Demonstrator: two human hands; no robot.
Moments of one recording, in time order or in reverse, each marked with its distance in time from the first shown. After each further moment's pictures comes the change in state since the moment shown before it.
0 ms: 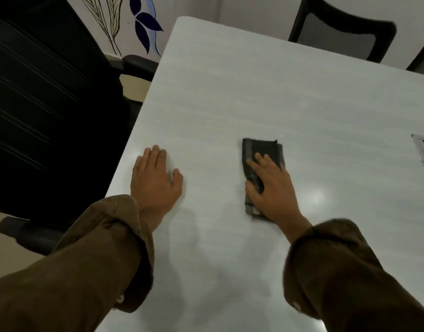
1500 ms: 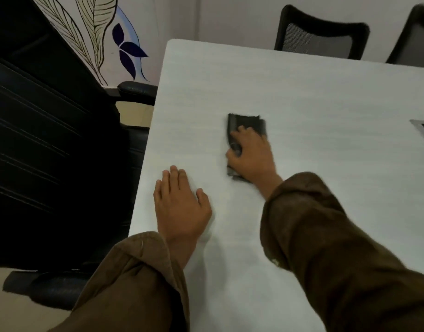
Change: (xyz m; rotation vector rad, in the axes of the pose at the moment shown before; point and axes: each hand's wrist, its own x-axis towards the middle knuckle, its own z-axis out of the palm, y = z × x) left_hand 0.001 -0.001 -0.001 -0.053 -0.042 0.008; right_hand 0.120 -0.069 0.041 -0.016 0.120 0.112
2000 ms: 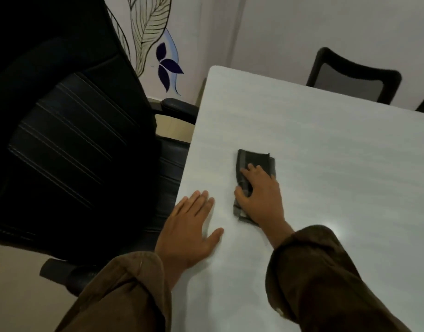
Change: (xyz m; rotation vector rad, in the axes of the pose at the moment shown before) left_hand 0.001 -0.073 -0.028 -0.017 -0.124 0.369; right_hand -0.035 -0.055 0.011 0.052 -0.045 -0.047
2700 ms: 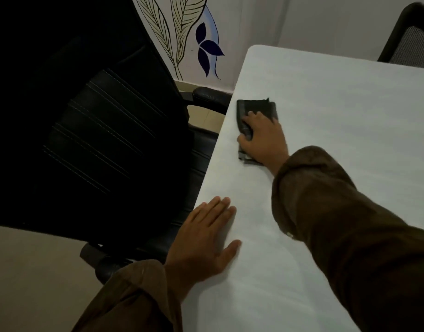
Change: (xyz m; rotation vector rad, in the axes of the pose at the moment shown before) left_hand 0.005 0.000 0.002 0.075 -0.045 -0.074; right_hand 0.181 -0.027 0.037 0.028 -0.114 -0.231
